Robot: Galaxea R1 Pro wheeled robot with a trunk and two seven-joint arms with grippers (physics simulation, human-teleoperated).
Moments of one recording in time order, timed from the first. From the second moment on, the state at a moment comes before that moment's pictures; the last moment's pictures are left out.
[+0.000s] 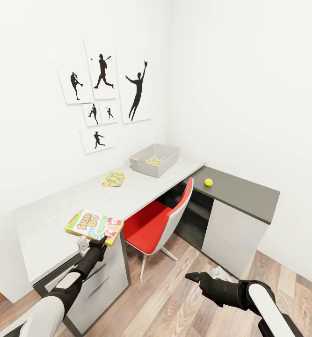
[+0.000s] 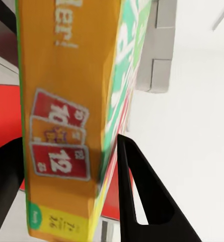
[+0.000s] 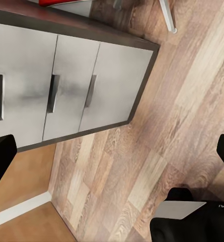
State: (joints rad) left arm -0.70 0.02 0.55 -0.25 0.88 0.32 -0.70; right arm -0.18 -0.14 0.08 -1.43 -1.27 0.94 -0.35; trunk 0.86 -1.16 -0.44
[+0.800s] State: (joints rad) left arm -0.69 0.06 0.30 -0.71 0.88 0.90 -0.76; right arm -0.18 -0.15 0.08 -1.43 -1.27 0.94 -0.35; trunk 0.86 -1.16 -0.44
